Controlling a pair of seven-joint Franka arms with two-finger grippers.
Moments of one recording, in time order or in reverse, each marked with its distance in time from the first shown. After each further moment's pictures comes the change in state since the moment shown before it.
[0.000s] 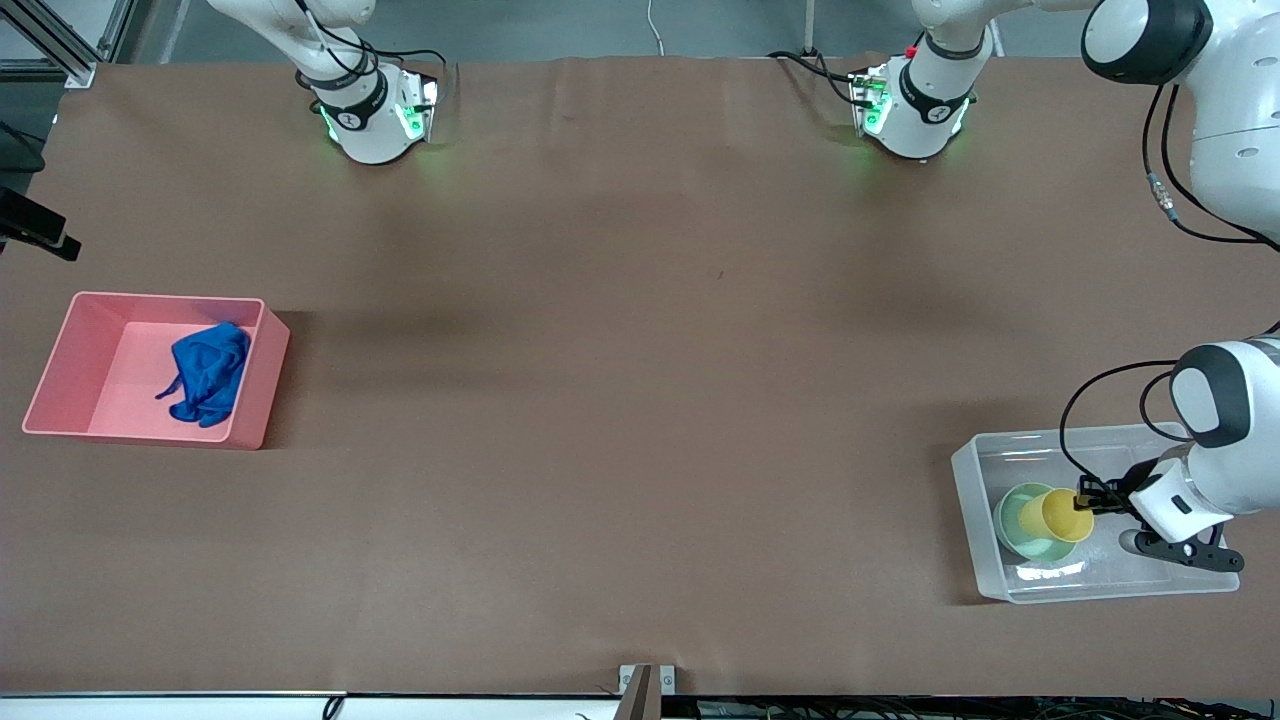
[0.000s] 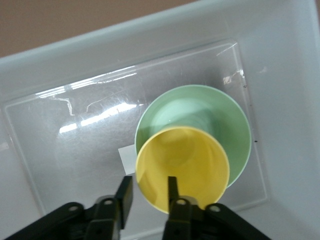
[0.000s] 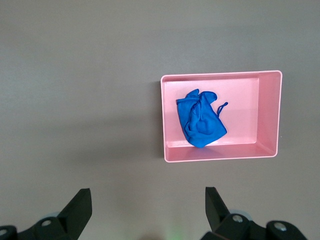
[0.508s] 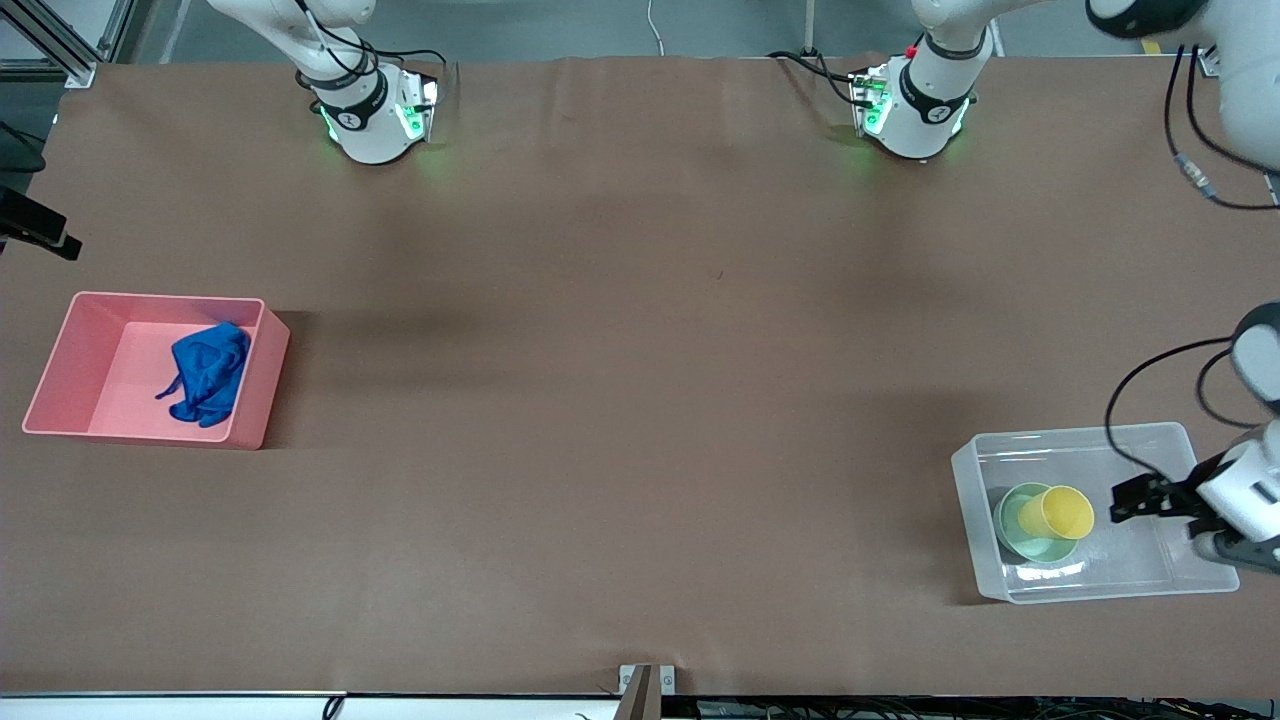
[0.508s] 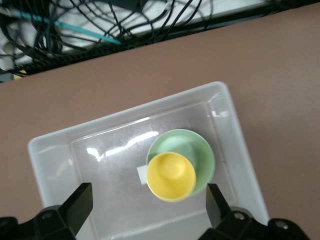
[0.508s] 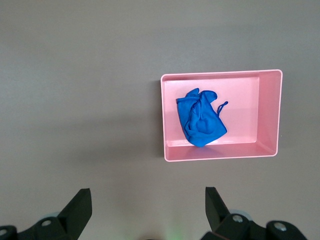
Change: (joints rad) left arm -0.005 -0.223 -0.048 0.010 0.000 -0.075 -0.007; right arm 0.000 0.000 0.000 -0.001 0.000 -0.002 0.000
